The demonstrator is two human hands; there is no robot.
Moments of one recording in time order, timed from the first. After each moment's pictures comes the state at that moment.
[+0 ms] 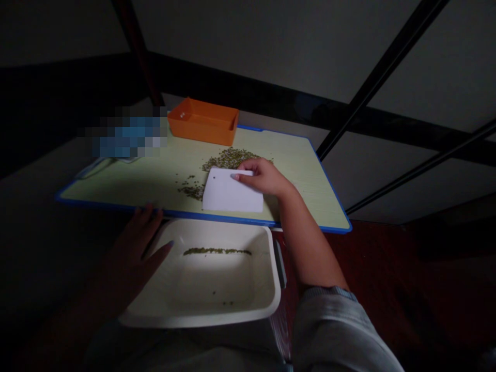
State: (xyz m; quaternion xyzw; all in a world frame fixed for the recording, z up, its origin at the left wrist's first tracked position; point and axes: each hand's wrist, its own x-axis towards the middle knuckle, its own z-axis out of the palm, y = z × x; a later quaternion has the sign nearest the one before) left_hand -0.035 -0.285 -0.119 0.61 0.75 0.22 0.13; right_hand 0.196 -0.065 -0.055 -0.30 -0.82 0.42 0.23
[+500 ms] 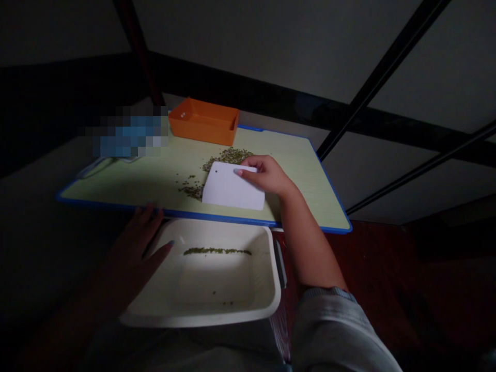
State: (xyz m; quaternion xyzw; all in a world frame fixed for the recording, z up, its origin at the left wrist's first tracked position) left_hand -0.035 -0.285 -0.120 0.62 0.75 0.22 0.12; right_hand 0.196 -0.071 -0.049 -0.33 -0.78 0.45 0.28
